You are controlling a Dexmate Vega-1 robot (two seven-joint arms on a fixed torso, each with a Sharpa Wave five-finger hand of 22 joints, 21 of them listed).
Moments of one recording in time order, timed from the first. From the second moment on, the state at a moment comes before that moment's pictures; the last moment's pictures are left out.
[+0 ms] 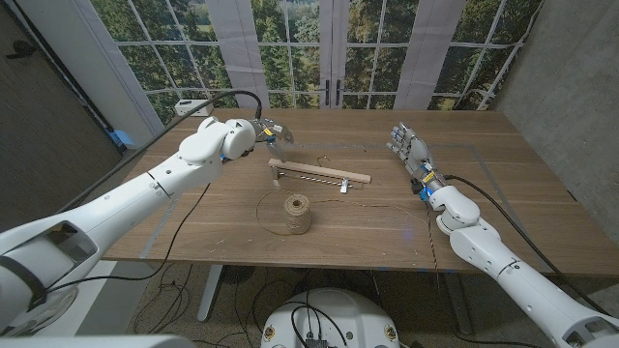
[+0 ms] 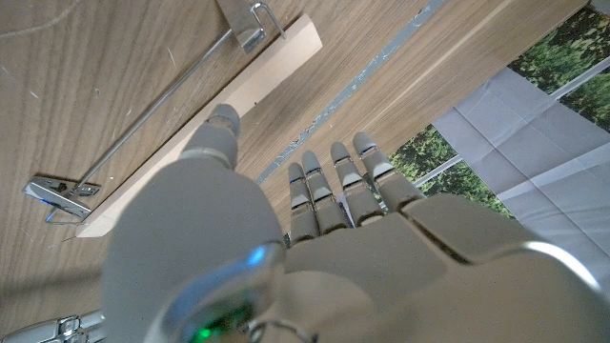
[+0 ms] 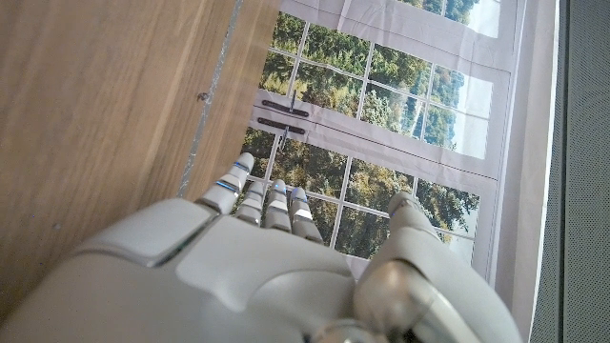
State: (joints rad) left arm 0.50 0.81 0.75 -1.82 0.86 0.26 -0.53; left_hand 0.86 0.02 0.37 -0.15 0.24 0.34 -0.06 0.26 0.19 0.35 -0.11 0.40 0.24 0.39 -0.04 0.26 0.19 0.30 0.07 0.32 0.20; right arm -0.98 -0.55 -0.37 -1.46 0.63 0.35 0.02; right_hand 0.20 0.09 0.31 -0.05 0.21 0.06 0.10 0.19 0.17 0.08 0.11 0.20 0.19 -0.03 0.09 0.19 0.19 0.16 0.06 0.20 0.17
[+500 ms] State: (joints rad) left arm 0.50 0.77 0.79 -1.76 0.84 0.26 -0.47; left_hand 0.86 0.01 0.34 -0.14 0.22 0.39 -0.05 0.26 0.19 0.39 -0.11 0.41 0.24 0.47 -0.05 0.28 0.19 0.33 -0.01 0.33 0.20; right arm -0.99 -0.56 -0.36 -1.47 0.64 0.35 0.02; right_hand 0.20 0.09 0.31 -0.05 0.21 0.07 0.09 0.19 0.17 0.08 0.11 0.20 0.19 -0.03 0.09 0.19 0.19 0.16 0.06 0.20 0.17
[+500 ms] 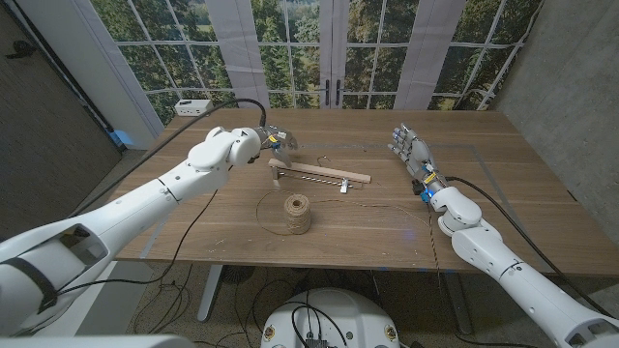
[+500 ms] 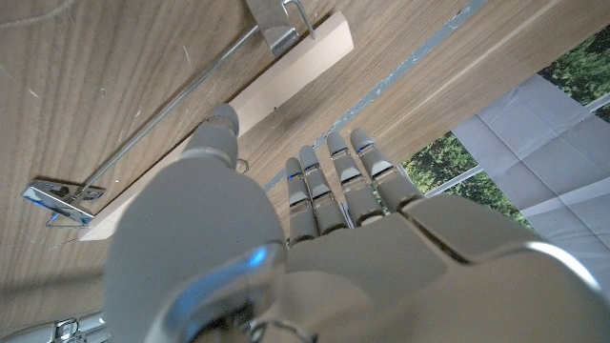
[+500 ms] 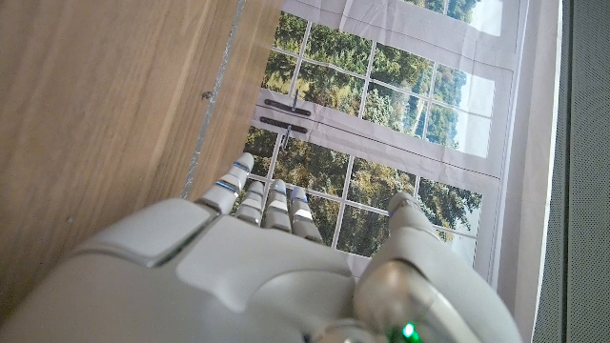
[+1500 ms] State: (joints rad) left arm 0.54 0.76 0.81 -1.70 0.80 0.28 -0.32; left_hand 0.98 0.05 0.33 -0.16 0.22 0.48 -0.03 0.27 0.19 0.47 -0.10 0.41 0.24 0.55 -0.05 0.29 0.19 0.52 0.04 0.40 0.20; right arm -0.97 -0.55 -0.37 -1.45 0.64 0.35 0.03; right_hand 0.20 0.09 0.31 -0.05 0.21 0.07 0.09 0.19 0.17 0.08 0.11 0.20 0.19 -0.03 0.09 0.19 0.19 0.16 0.06 0.20 0.17
